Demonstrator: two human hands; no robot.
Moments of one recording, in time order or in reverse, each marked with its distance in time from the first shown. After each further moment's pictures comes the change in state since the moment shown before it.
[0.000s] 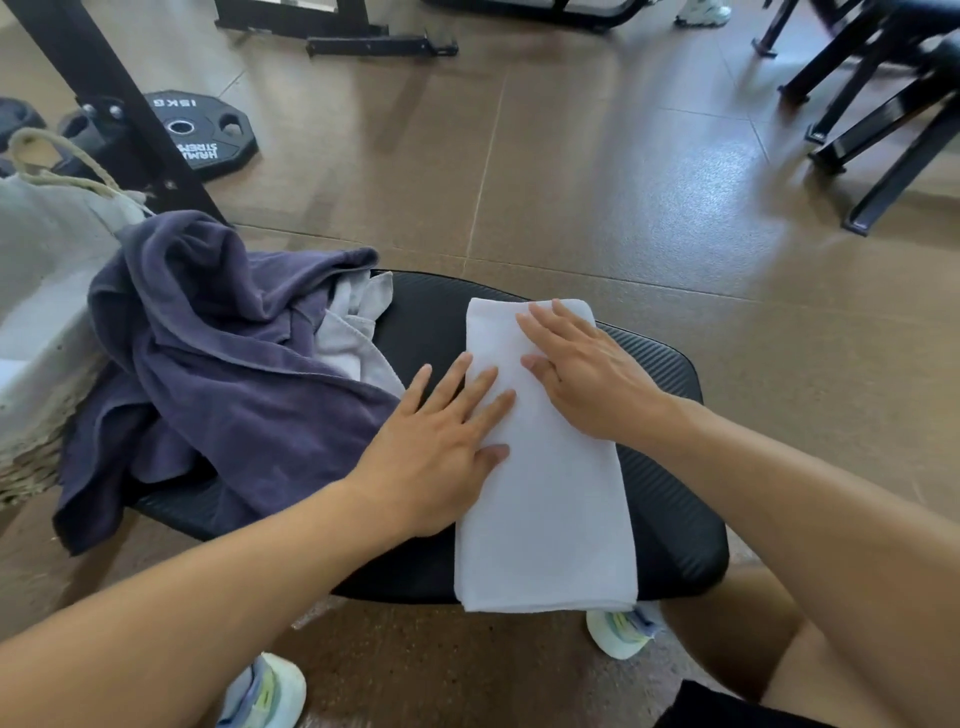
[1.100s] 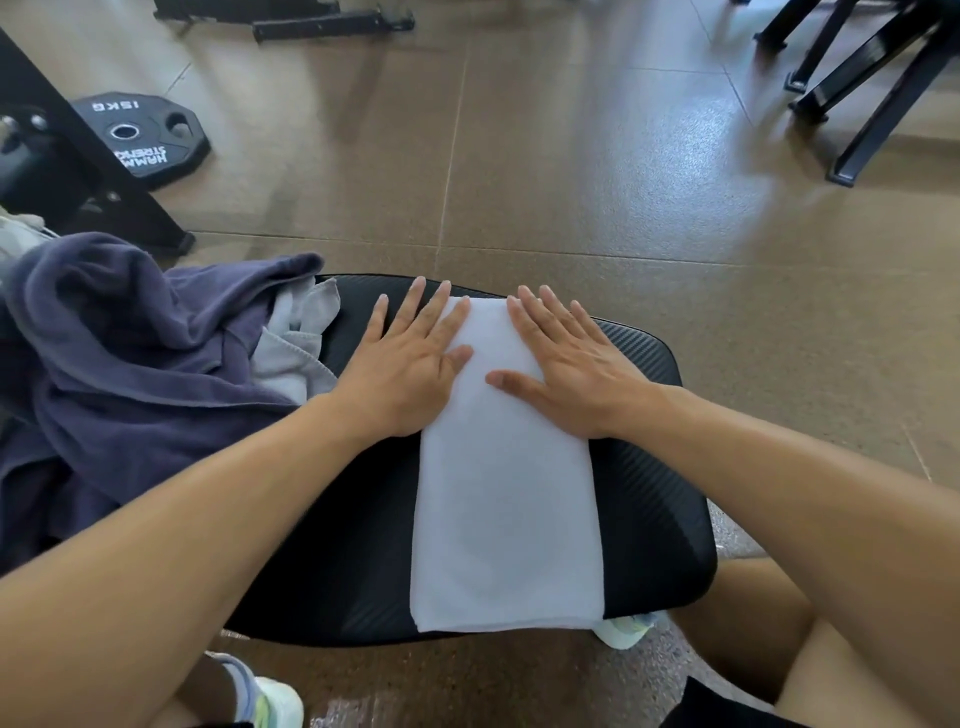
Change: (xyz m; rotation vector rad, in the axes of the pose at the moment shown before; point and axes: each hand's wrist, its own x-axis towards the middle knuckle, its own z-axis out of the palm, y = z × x) left_hand 0.096 -0.036 -0.005 -0.057 0.034 -0.113; right_hand 0.007 0.036 0.015 -0.052 -0.088 0.041
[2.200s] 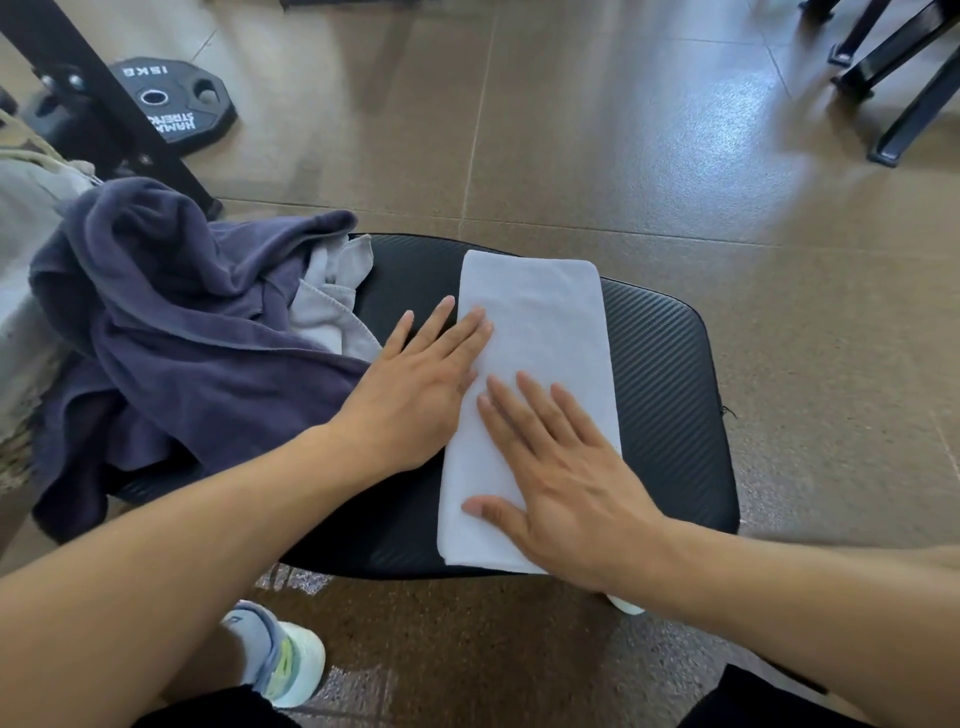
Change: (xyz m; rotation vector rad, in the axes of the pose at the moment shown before) left_hand -0.069 0.004 0.013 0.012 0.069 0.125; right_hand -0.107 -0.091 0.034 -0.072 -0.013 -0.184
